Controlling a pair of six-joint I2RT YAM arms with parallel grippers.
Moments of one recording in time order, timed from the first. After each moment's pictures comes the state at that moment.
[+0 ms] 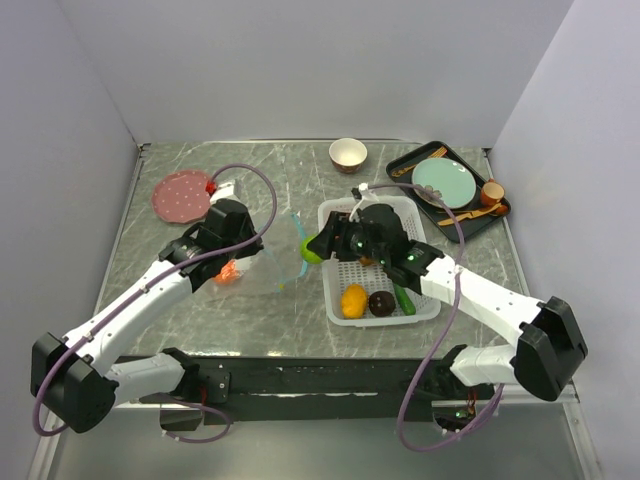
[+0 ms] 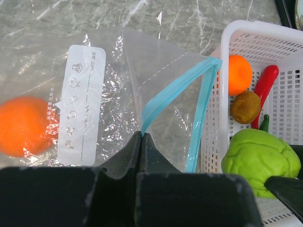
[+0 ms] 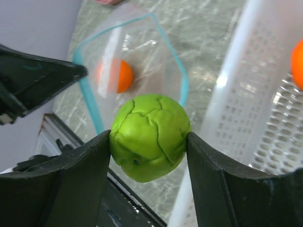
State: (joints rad) left arm -0.57 1.13 0.95 -0.48 -0.25 -0.70; right arm 0.73 1.27 0.90 -0.08 -0.08 0.70
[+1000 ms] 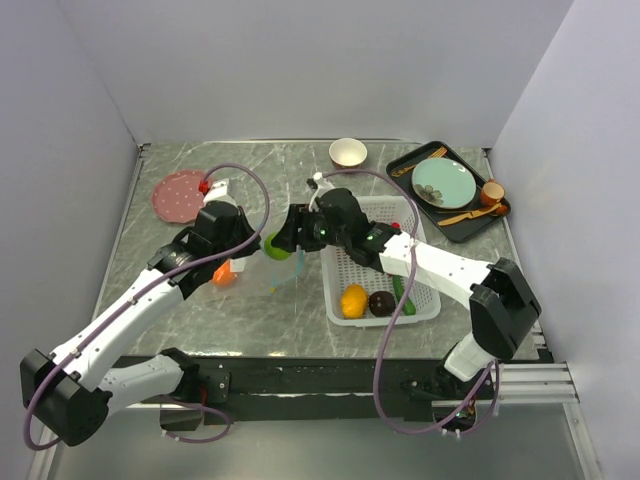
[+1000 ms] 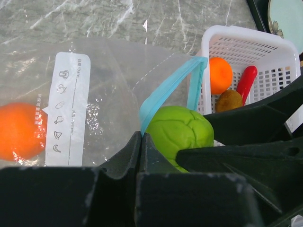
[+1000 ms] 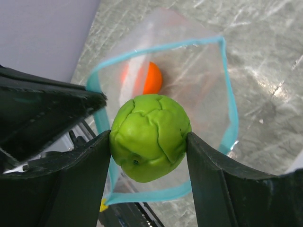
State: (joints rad) left arm -0.57 1.05 0.95 -0.47 -0.23 -0.69; right arm 0.81 1.57 1.15 -0.04 -0.18 0.66
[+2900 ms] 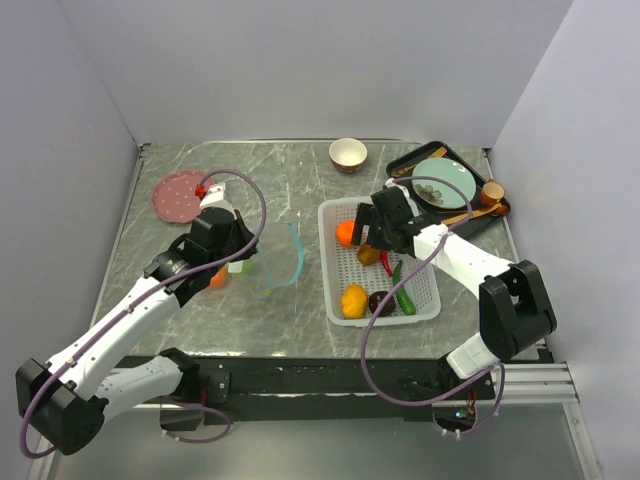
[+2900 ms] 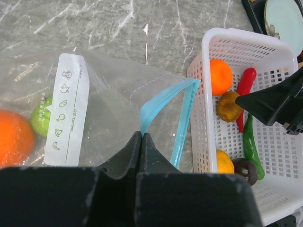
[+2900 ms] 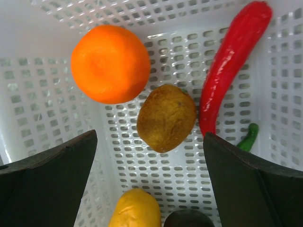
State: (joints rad) left arm -0.57 1.00 0.89 -0.43 -0.24 -0.68; right arm 0.47 1.52 1.02 -0.41 0.15 0.58
